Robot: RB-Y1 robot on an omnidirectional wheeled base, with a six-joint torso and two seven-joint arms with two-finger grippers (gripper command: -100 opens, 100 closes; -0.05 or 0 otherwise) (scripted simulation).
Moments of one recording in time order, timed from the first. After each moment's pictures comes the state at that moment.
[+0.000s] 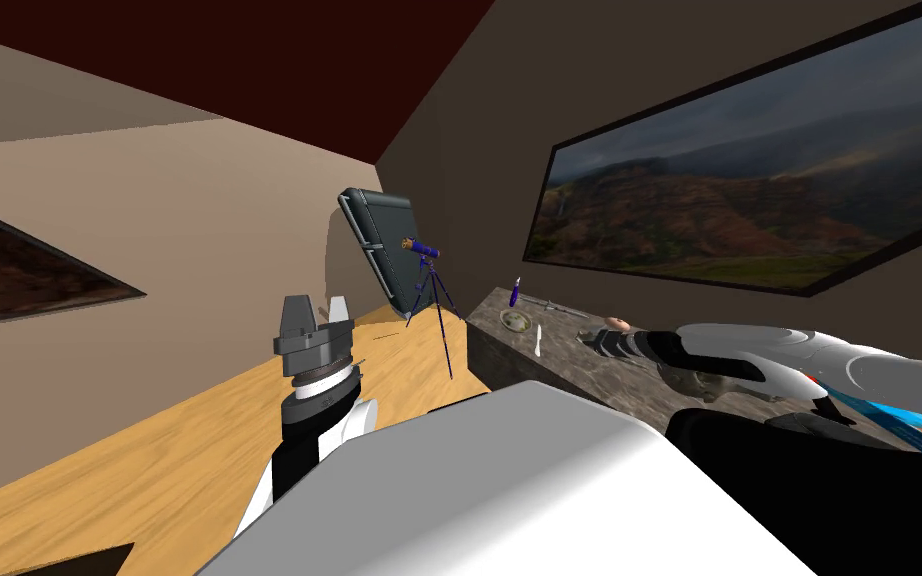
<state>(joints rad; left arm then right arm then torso) 0.48 0.00 -0.05 -2.38 -0.12 -0.63 -0.11 1.31 -1.54 -0.45 -1.59 0.42 -0.38 0.19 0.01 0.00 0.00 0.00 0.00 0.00</state>
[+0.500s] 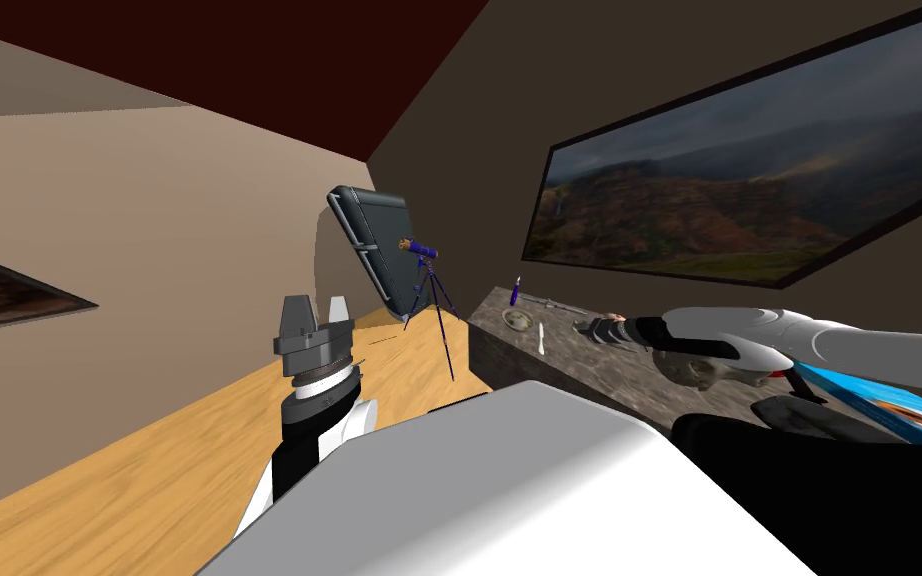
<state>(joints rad) 0.48 0.00 -0.05 -2.38 -0.12 -0.63 -0.11 1.38 -1.62 -0.57 -1.59 0.43 -0.35 0.14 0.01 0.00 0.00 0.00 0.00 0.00</state>
